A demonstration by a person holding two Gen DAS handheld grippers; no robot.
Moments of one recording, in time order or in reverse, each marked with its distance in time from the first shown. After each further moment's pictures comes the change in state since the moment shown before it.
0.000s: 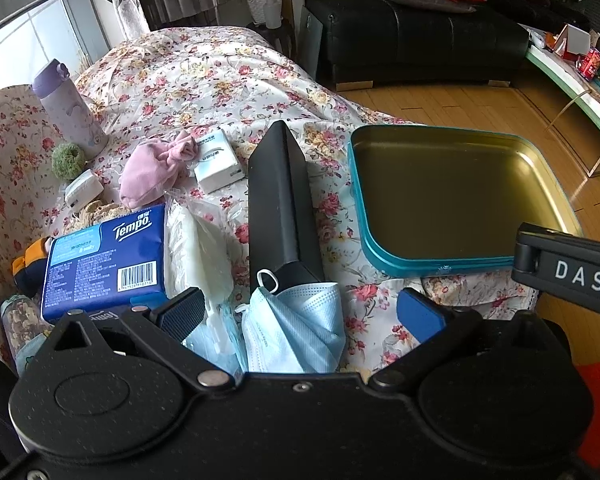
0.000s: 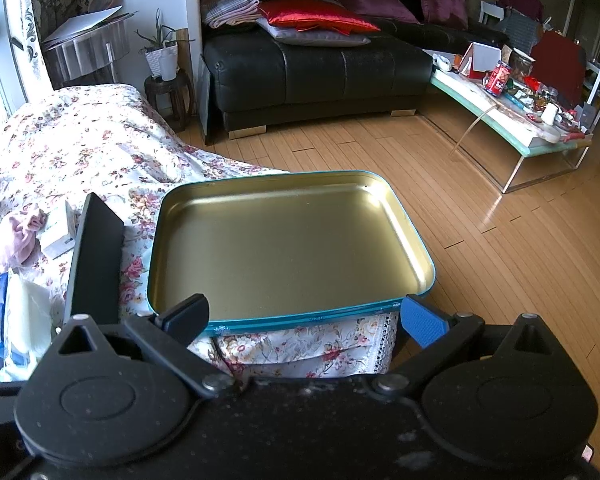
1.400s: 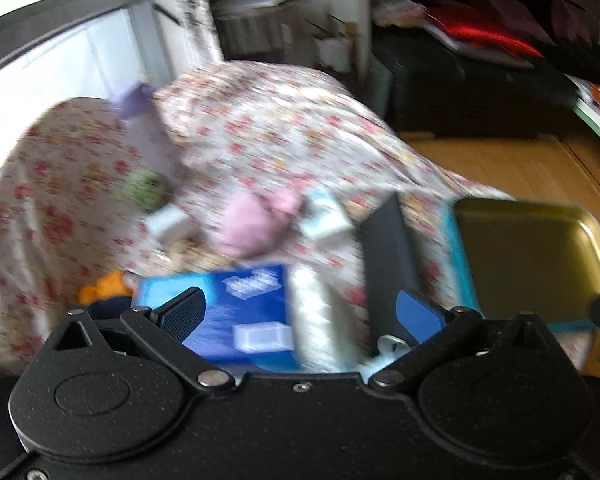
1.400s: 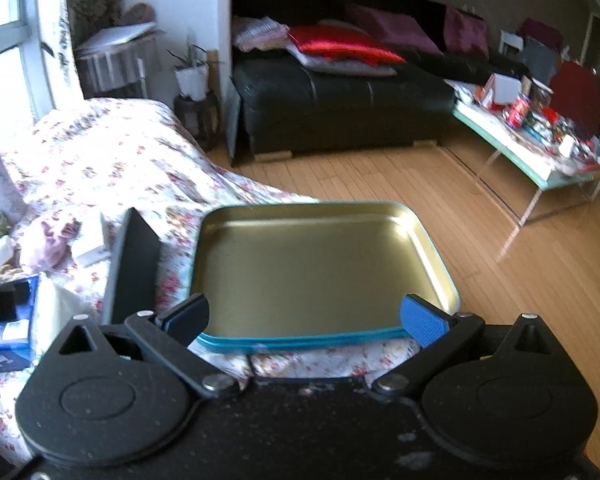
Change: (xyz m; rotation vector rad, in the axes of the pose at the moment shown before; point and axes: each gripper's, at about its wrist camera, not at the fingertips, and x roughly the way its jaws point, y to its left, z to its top) left arm -0.018 0.094 0.027 -0.105 -0.129 0.127; right arm -0.024 0.020 -0.002 -0.057 -0.101 0.064
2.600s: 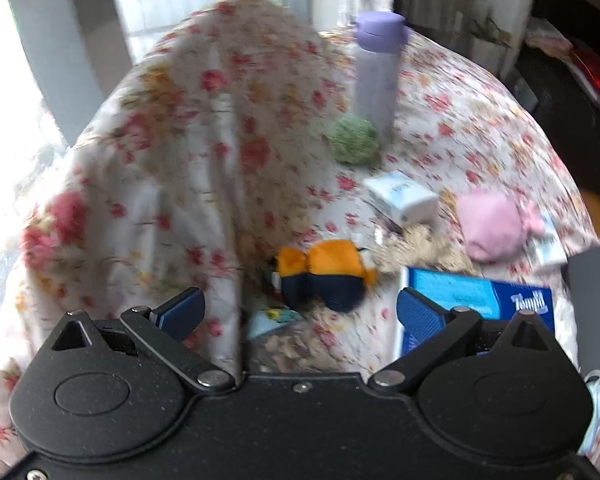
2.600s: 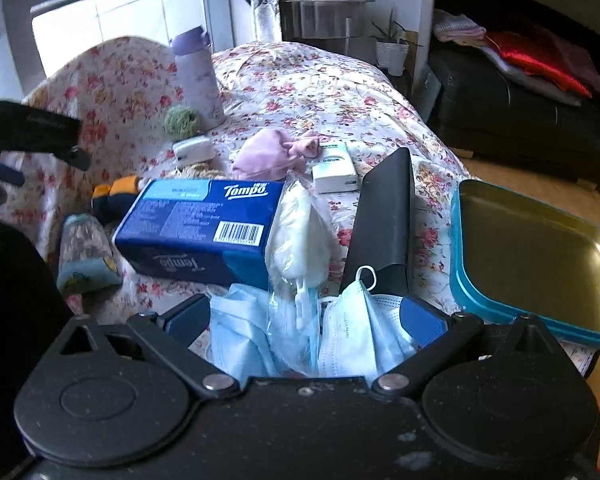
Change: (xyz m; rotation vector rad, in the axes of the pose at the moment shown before) left arm 0.043 0.202 -0.021 -0.268 0.116 0.128; right arm -0.028 0.155 -0.061 -0.318 0.058 0.408
